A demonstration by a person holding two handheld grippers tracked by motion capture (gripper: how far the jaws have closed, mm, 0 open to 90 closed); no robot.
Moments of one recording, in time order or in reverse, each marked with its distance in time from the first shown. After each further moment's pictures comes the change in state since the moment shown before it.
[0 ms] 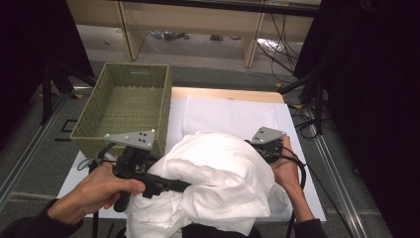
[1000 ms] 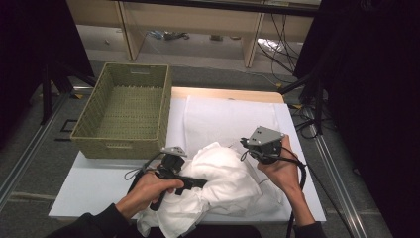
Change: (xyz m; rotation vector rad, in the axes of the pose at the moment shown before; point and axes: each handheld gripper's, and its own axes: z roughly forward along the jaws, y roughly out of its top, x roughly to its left) left arm 0.093 -0.058 0.077 0.056 0.252 -0.257; right arm 0.014 0.022 -0.018 -0.036 -0.033 -0.064
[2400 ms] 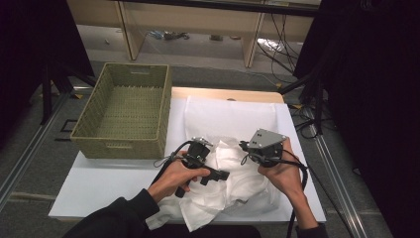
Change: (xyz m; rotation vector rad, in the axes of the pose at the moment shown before) left arm -0.004 0.036 0.076 0.097 0.045 -0.011; right arm 0.006 0.003 -0.010 -0.007 0.035 -0.008
